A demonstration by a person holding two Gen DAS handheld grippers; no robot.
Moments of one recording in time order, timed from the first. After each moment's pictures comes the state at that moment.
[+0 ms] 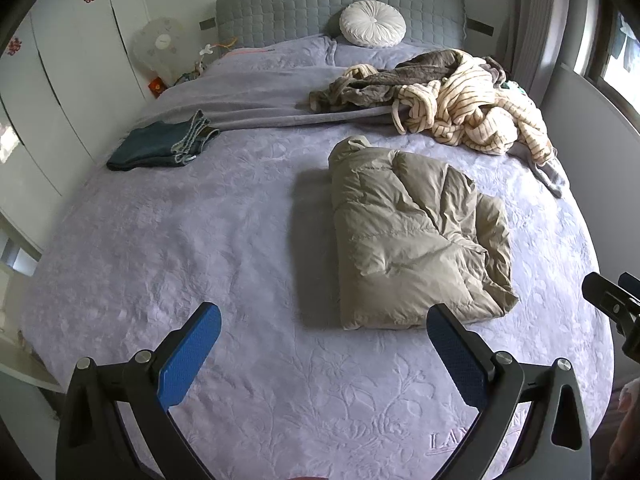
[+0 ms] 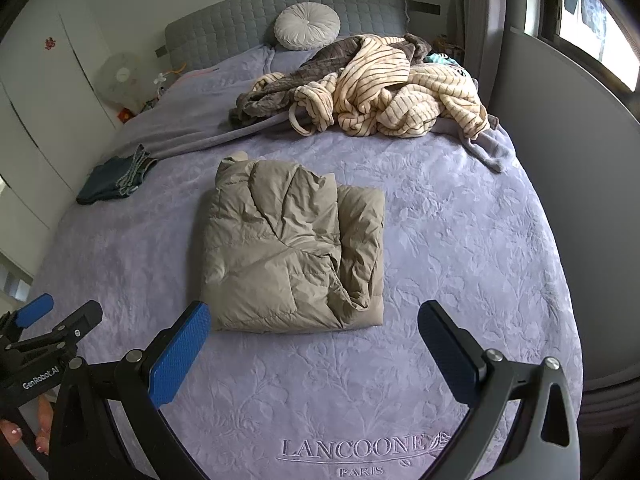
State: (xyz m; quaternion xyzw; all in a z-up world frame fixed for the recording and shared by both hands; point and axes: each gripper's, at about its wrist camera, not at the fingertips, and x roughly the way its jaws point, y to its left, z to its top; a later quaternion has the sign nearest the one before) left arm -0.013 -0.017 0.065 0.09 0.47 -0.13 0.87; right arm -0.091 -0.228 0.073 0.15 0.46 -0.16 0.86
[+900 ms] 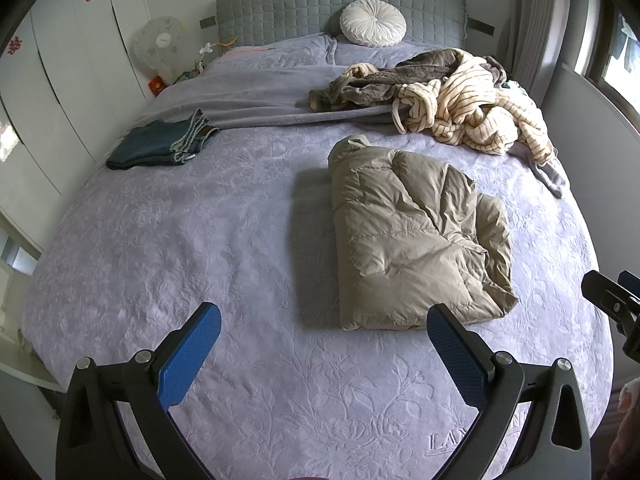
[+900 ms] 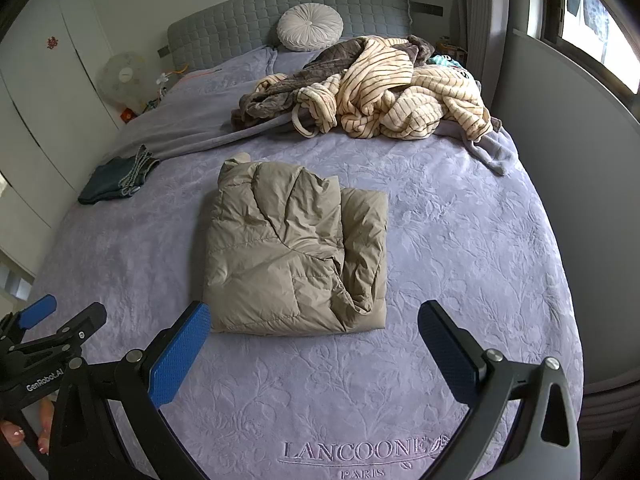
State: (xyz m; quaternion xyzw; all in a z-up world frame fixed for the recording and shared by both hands) left arm -0.012 -0.018 0.064 0.09 0.47 -0.13 0.87; right arm -0.089 -0.227 0.074 0.15 0.46 -0.16 0.86
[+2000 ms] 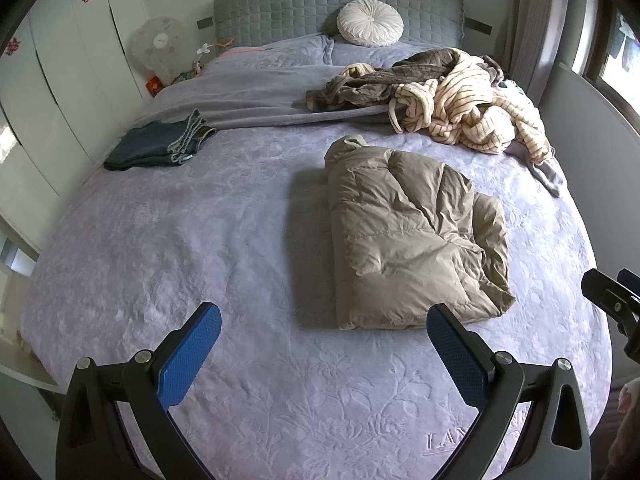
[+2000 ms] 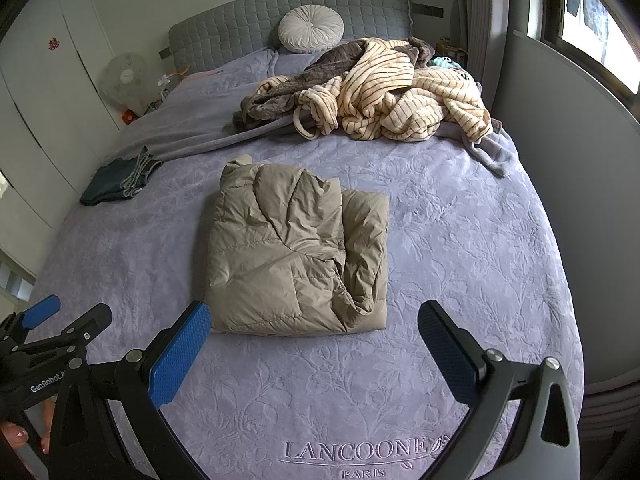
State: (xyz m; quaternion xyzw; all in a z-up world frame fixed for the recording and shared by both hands) left arm -0.015 -0.019 0.067 0.09 0.47 -0.13 0.87; right arm -0.090 -0.226 0.075 0.15 0.46 -0.16 0.86
